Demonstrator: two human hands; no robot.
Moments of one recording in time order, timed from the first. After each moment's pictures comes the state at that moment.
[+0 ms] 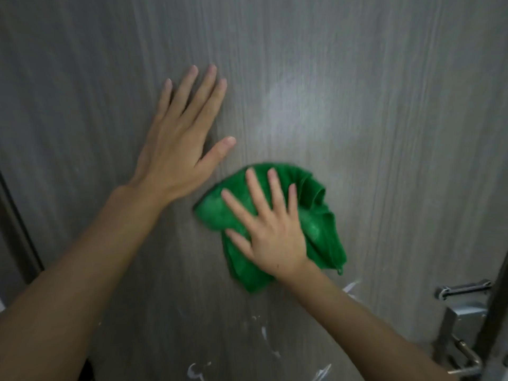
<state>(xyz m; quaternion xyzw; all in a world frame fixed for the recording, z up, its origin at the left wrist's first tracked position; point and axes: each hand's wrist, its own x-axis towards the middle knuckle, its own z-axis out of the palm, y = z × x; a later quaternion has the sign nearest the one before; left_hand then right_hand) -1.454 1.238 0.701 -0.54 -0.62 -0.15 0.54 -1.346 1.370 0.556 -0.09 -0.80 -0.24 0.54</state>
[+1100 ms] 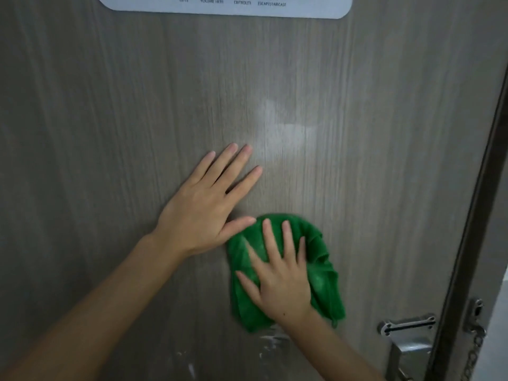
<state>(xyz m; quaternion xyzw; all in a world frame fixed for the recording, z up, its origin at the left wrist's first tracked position) -1.375 1.349 0.654 -0.58 -0.59 -0.02 0.57 -1.265 1.474 0.508 -0.12 -0.80 -0.23 0.54</state>
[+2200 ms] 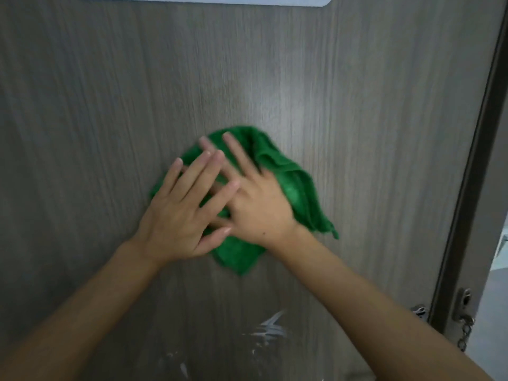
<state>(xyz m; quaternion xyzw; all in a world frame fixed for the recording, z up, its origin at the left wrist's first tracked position) -1.386 1.345 0.638 -0.59 -0.45 -0.09 0.67 -1.275 1.470 0.646 0.02 -0.81 -0.25 0.52</state>
